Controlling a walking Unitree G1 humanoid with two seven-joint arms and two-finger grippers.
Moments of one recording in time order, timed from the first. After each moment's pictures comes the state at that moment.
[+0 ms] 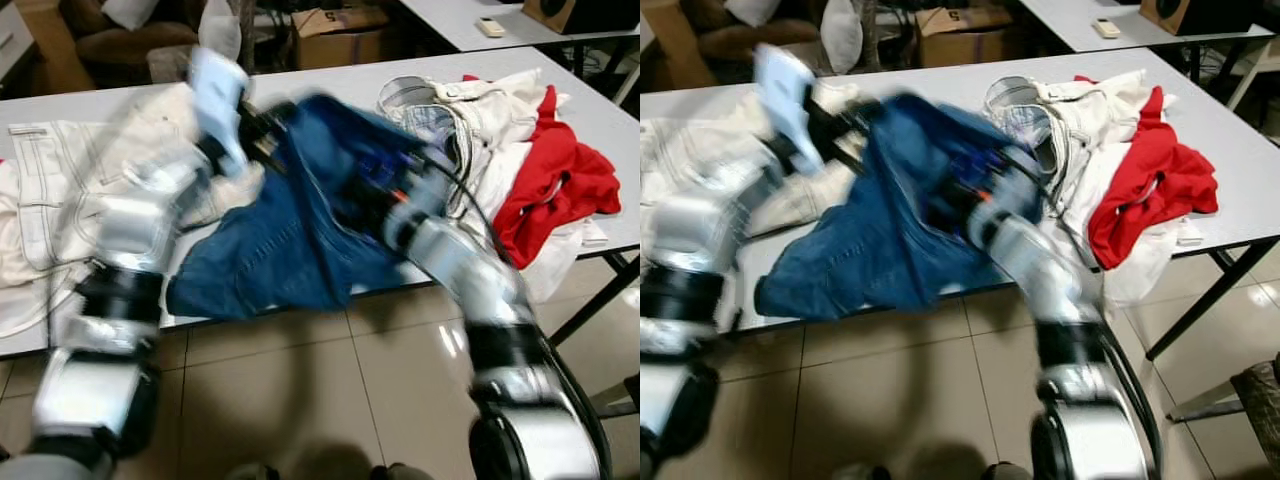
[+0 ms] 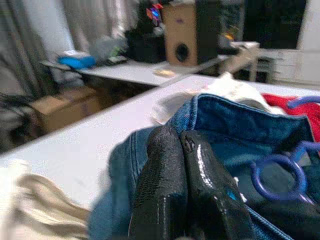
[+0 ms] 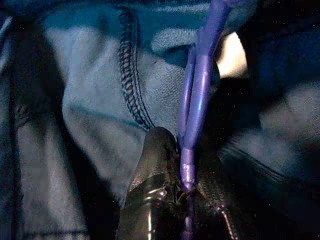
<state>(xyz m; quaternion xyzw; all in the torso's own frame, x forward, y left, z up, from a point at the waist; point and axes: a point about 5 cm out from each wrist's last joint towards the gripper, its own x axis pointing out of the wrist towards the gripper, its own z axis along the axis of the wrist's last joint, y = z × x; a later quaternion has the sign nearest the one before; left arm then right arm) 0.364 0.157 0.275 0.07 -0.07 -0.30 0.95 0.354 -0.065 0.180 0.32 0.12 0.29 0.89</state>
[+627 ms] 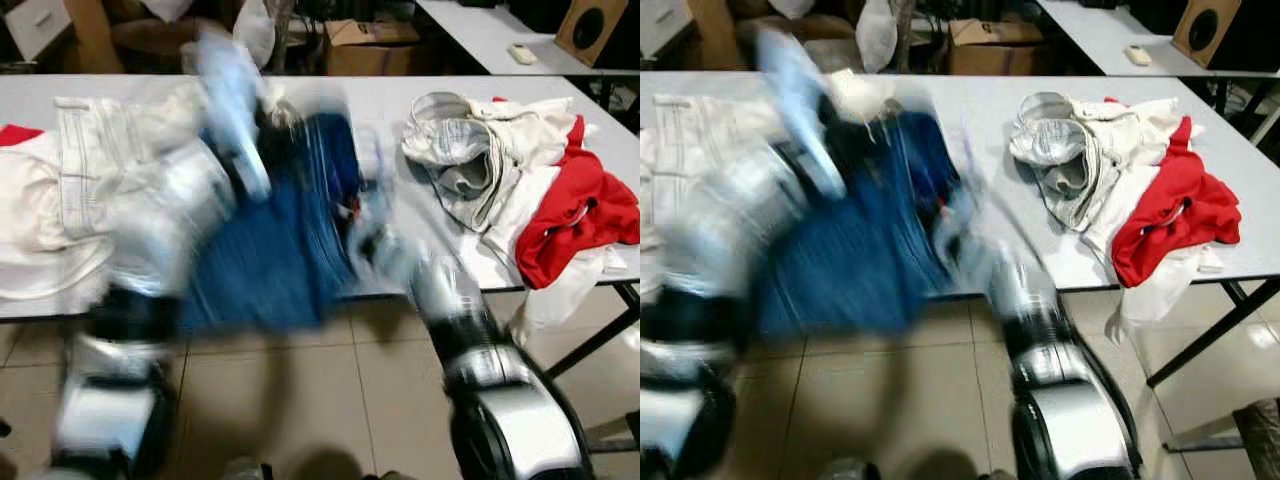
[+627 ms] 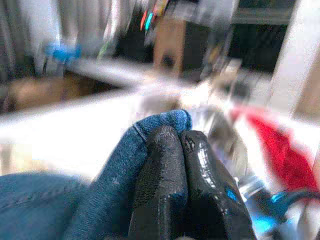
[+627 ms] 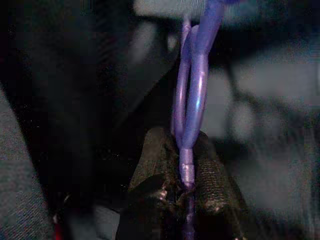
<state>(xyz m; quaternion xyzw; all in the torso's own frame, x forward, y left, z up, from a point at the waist) 0.347 0.113 0.226 0.02 0.01 -0.34 0.94 0.345 -0.060 0.108 0.32 0.22 0.29 0.88</state>
